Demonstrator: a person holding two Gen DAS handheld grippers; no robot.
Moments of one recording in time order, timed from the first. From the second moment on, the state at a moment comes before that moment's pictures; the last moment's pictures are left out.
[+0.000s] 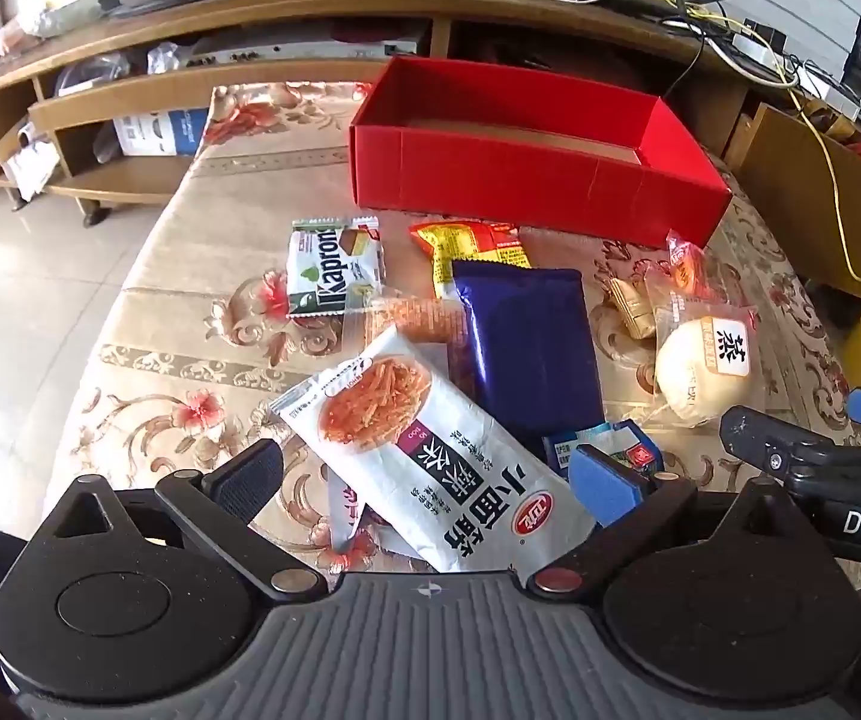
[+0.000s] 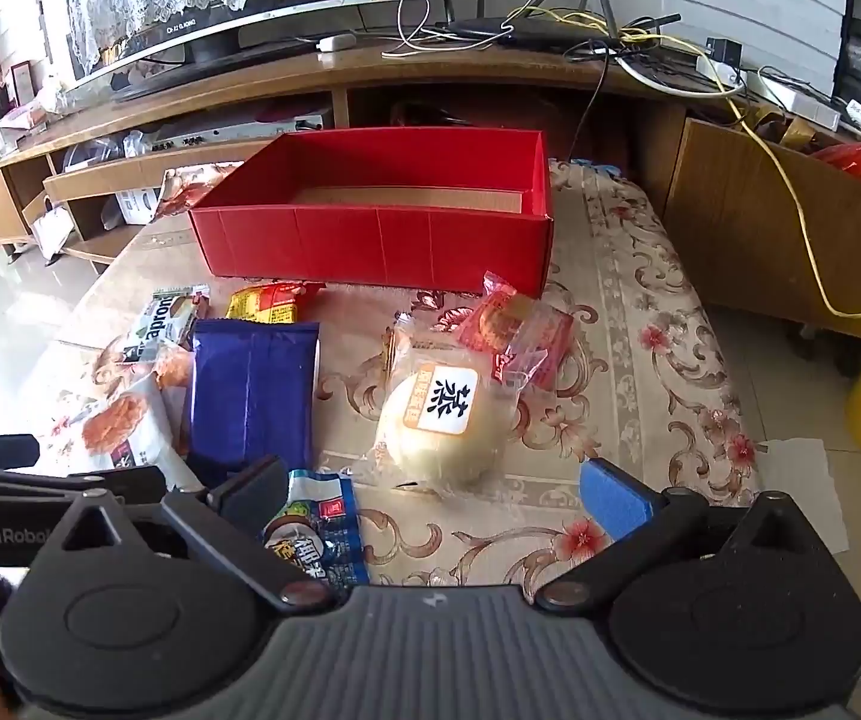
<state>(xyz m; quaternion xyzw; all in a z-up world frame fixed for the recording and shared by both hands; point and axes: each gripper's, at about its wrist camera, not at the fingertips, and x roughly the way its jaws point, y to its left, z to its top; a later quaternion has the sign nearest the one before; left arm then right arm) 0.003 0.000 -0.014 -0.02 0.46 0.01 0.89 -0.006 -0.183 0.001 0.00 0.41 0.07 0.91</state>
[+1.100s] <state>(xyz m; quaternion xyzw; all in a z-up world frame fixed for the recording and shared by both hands) 0.005 0.003 -0.020 -0.02 0.48 0.01 0.88 -0.002 -0.181 -0.008 -0.01 0.44 0.07 0.90</state>
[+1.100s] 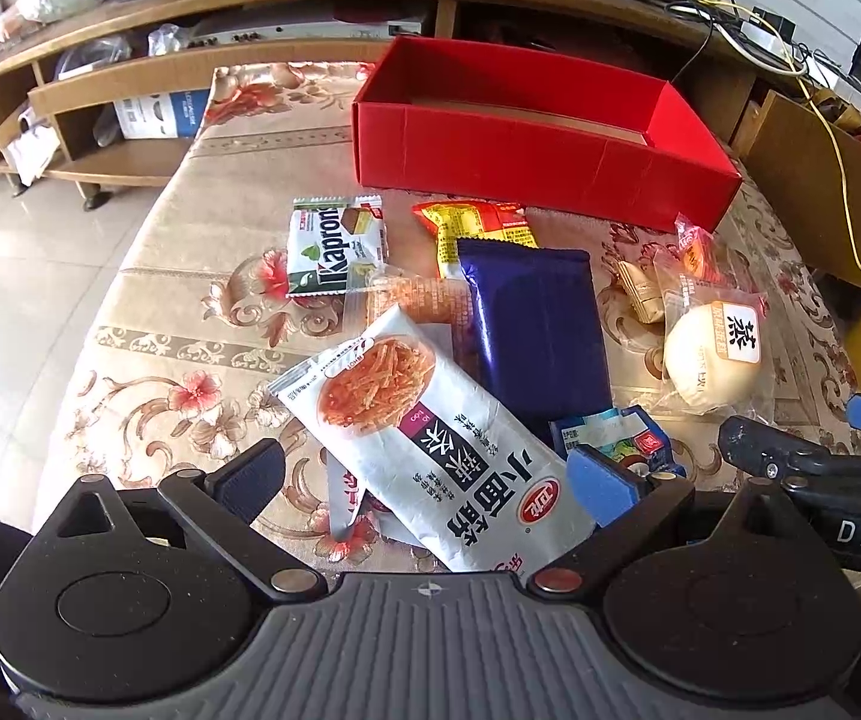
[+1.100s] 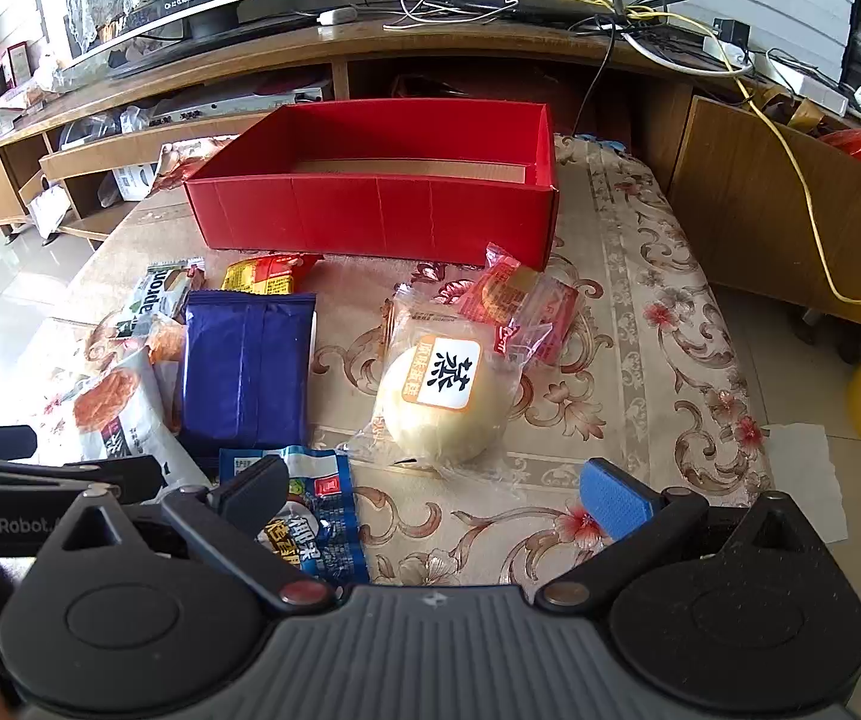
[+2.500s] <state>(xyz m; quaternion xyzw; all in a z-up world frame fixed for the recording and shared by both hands) 0.028 0.039 -0.049 -0.08 0.55 0.06 0.83 0.006 -0.165 -0.027 -0.03 0.47 0.11 0.87</state>
